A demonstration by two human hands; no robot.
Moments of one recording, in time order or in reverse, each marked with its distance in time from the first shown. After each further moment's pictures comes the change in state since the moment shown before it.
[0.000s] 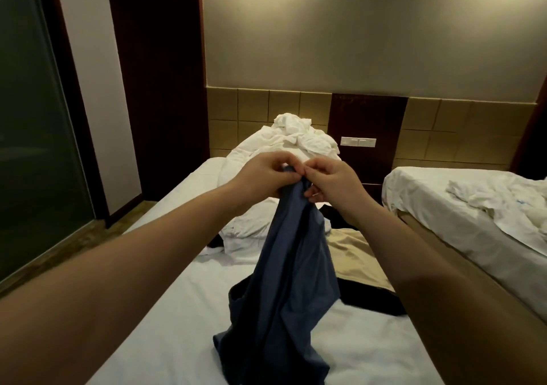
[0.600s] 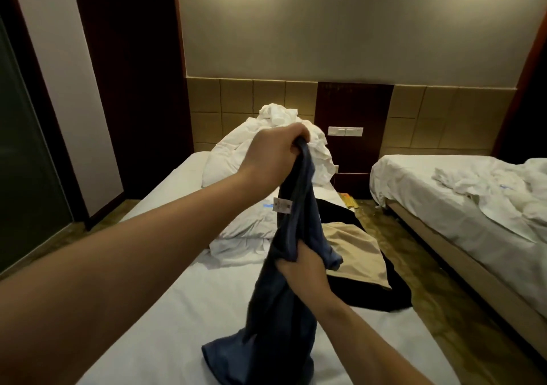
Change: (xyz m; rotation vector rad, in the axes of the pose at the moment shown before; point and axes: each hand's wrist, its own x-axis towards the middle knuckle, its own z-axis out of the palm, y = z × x) left_hand 0.067 -0.004 0.024 0.552 0.305 0.383; right_hand -0.041 0.126 0.053 -0.256 0.104 0.315
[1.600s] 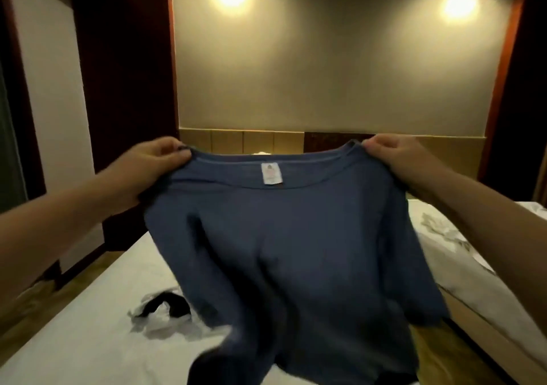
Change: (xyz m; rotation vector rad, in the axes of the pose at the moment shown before) left_hand 0.036 -0.050 -0.125 -0.445 -0.074 -0.425; right_hand 0.084 -0.157 -0.241 -0.023 0.219 -0.407
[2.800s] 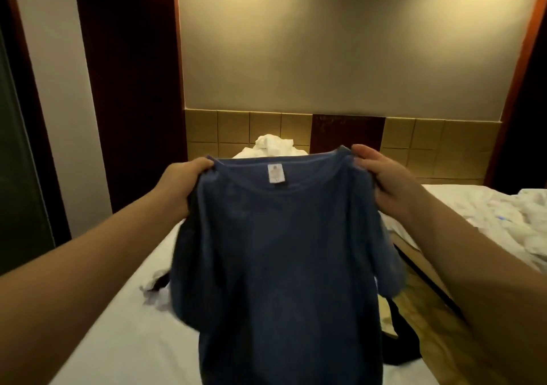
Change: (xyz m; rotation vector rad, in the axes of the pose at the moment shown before) left_hand -0.006 -0.036 0.051 -0.360 0.255 -0.450; right_hand -0.019 0.032 0.066 0.681 -0.071 0.389
